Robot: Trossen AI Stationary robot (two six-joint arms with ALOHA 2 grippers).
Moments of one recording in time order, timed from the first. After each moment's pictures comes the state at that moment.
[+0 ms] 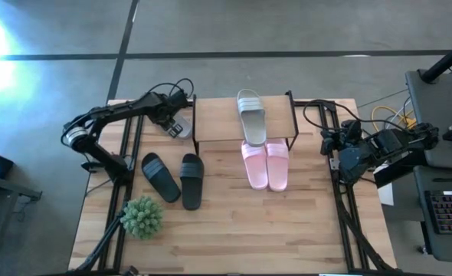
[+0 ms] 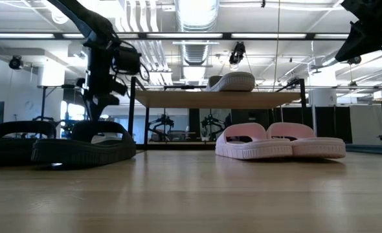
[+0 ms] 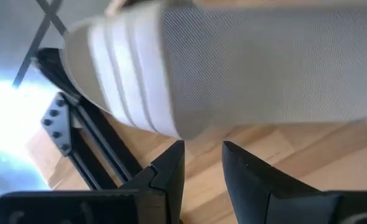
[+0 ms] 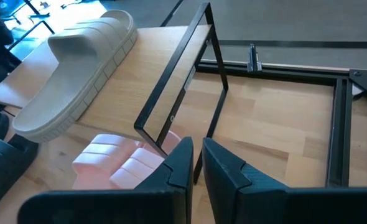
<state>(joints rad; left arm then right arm) 0.70 1.50 1.06 -0.97 -0.43 -0.10 0.35 0.53 0.78 -1.36 0.94 1.39</state>
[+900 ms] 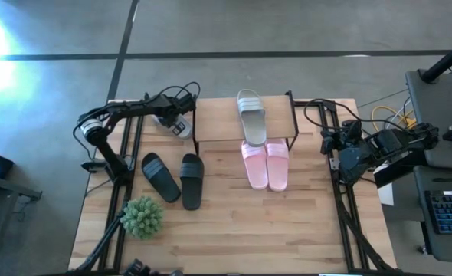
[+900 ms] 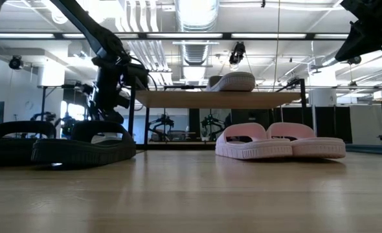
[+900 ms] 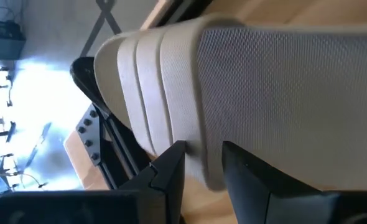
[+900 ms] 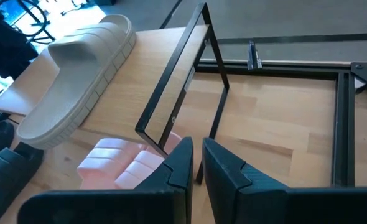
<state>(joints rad) 0.70 1.66 1.06 -0.86 -0.65 -0.15 0.35 0.53 0.78 -1.35 0.94 1.43</state>
